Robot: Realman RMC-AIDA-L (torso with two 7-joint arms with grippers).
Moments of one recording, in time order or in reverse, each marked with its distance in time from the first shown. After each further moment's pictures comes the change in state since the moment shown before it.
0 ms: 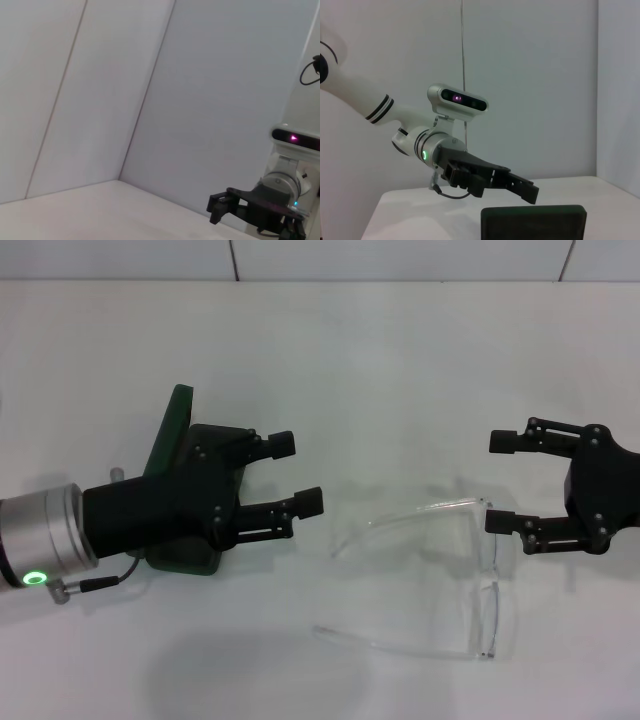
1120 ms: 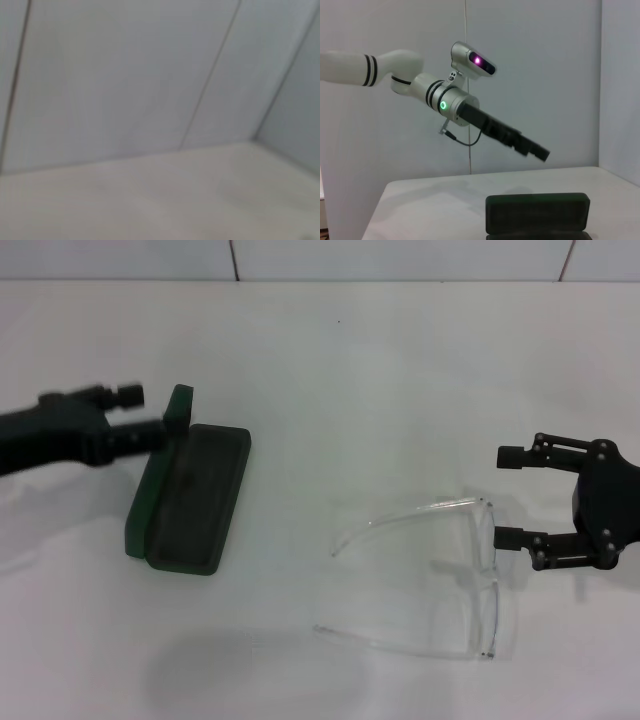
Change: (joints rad) left arm 0.227 -0.106 -0.542 0.788 0.745 -0.139 -0.745; right arm -0.019 -0.006 0.002 -0.003 -0.024 -0.002 -0.011
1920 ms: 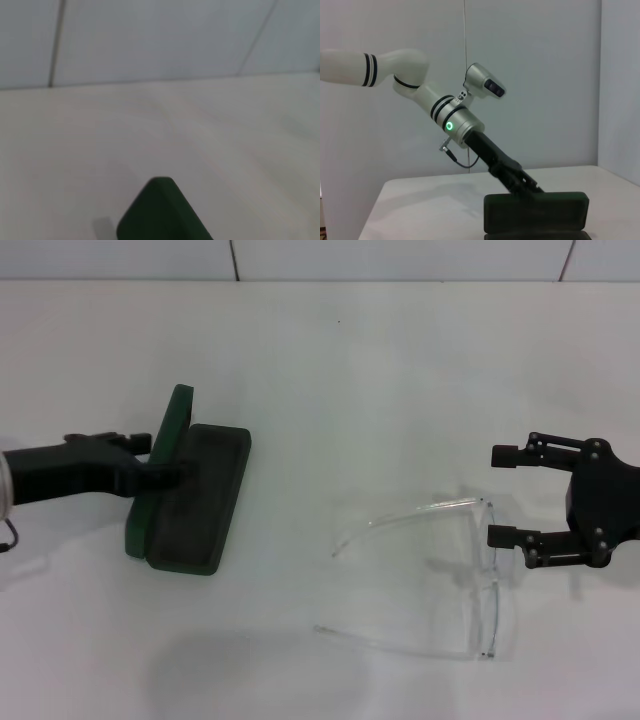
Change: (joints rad) left arm -0.028 -0.036 0.080 -0.011 0.234 -0.156 -0.109; right arm 0.005 0.008 0.000 -0.001 -0.002 0.015 -0.002
